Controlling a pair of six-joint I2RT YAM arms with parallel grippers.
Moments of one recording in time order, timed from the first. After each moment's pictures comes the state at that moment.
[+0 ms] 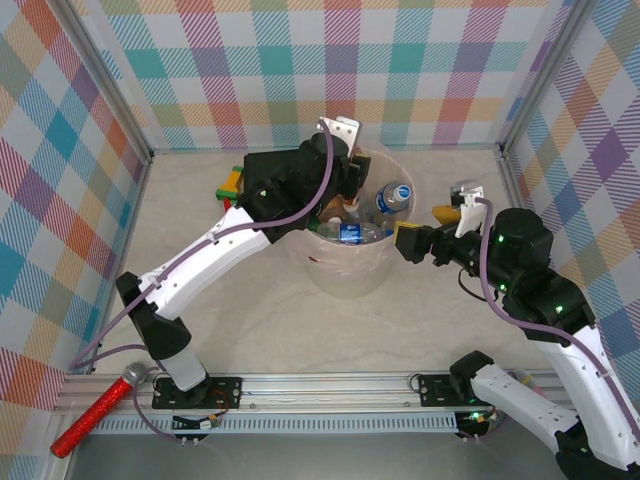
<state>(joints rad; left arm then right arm) -0.91 1.68 1.90 -0.58 -0.49 -0.16 0.54 0.76 1.22 -0.72 -0.14 0.28</state>
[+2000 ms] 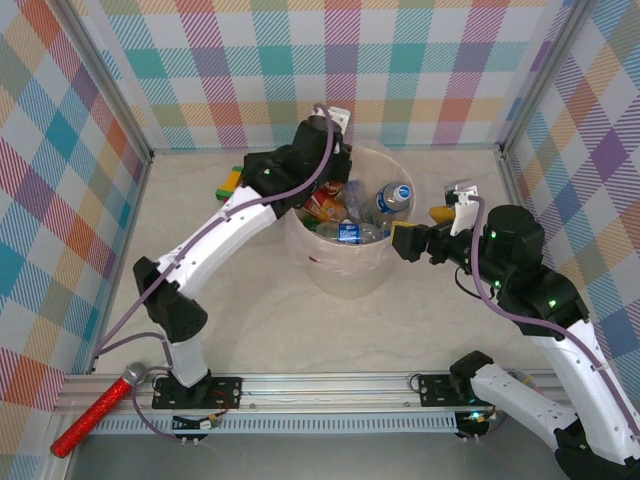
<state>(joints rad) -0.76 1.83 2.01 -0.64 -0.34 -0.18 0.54 0.78 1.21 -0.72 -0.14 0.28</state>
